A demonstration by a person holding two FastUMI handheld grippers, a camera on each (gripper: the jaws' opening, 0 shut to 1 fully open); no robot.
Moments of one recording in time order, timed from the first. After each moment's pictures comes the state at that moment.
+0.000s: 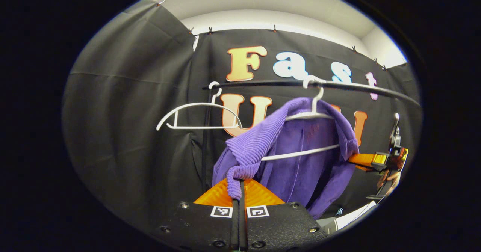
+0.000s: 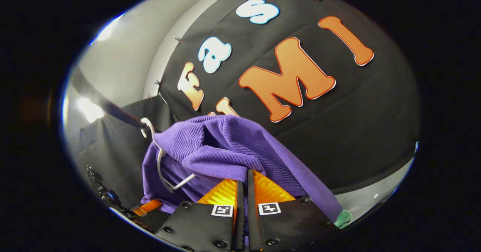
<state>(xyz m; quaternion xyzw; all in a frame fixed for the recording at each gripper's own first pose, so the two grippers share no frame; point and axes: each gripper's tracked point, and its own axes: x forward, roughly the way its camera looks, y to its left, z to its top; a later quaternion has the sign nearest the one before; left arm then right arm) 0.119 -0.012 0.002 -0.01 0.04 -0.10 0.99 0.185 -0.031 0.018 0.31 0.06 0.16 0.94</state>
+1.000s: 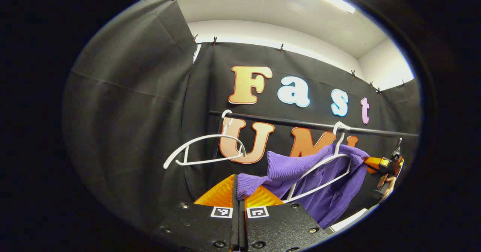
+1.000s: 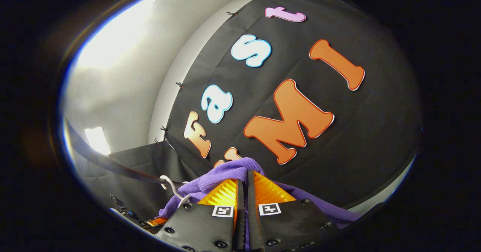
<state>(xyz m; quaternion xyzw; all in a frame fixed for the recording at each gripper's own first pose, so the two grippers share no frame) 0.191 0.051 0.071 -0.06 -0.01 -0.19 0.98 0.175 -0.072 0.106 0.35 -0.04 0.14 0.93</state>
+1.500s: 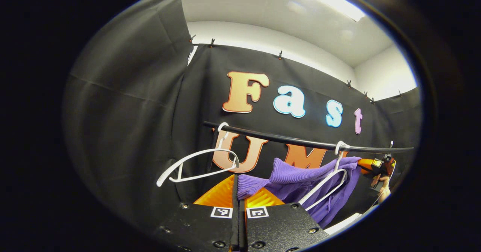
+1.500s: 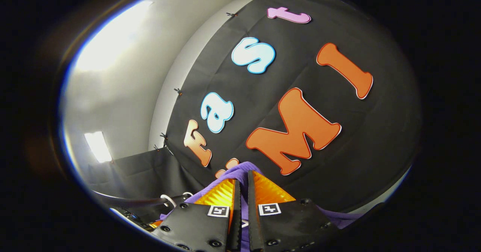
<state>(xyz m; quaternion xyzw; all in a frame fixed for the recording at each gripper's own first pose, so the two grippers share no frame) 0.227 0.052 0.101 -0.06 -0.03 -0.22 0.97 0.204 -0.091 0.151 0.36 -0.04 0.14 0.92</state>
